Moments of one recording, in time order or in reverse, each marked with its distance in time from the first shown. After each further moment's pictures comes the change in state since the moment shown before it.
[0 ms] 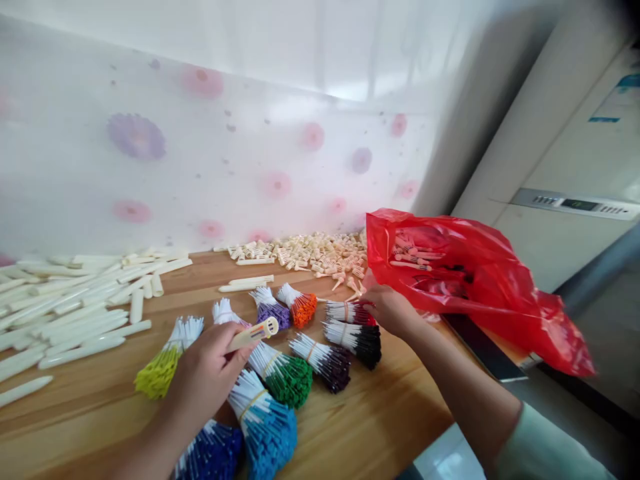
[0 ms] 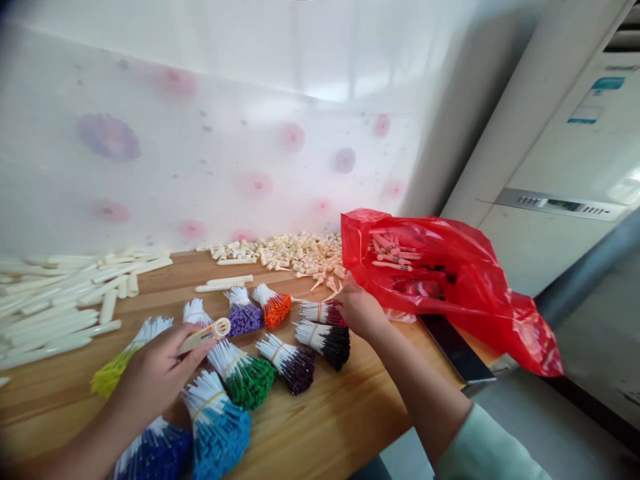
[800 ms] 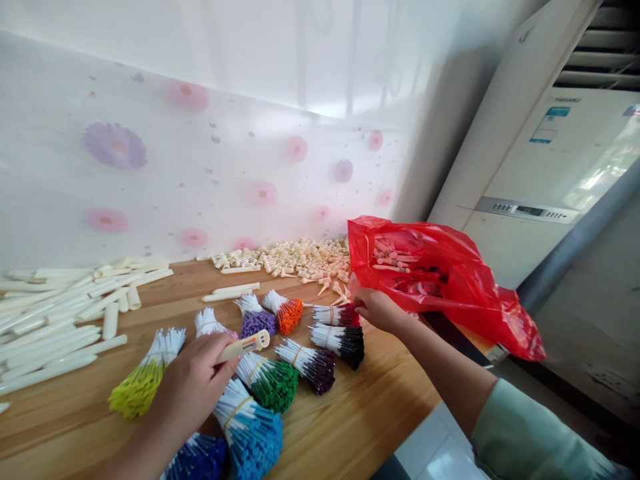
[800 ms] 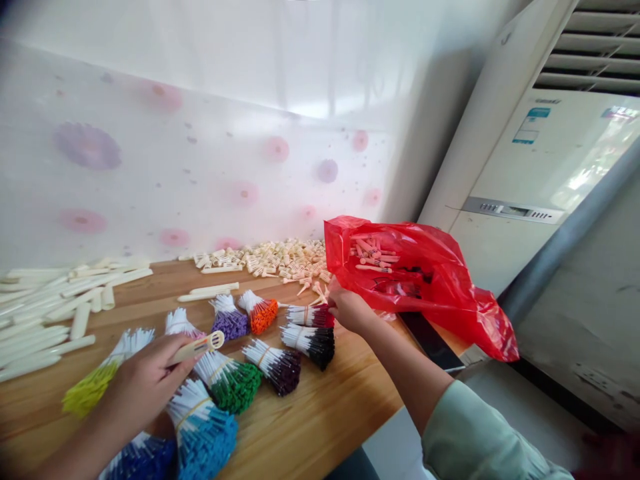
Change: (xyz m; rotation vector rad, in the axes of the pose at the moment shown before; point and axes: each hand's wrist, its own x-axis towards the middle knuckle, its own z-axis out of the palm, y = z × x) left_hand 0.002 -0.010 0.006 0.061 -0.022 0.106; right_hand -0.003 0.016 -0.005 0.052 -0.093 0.095
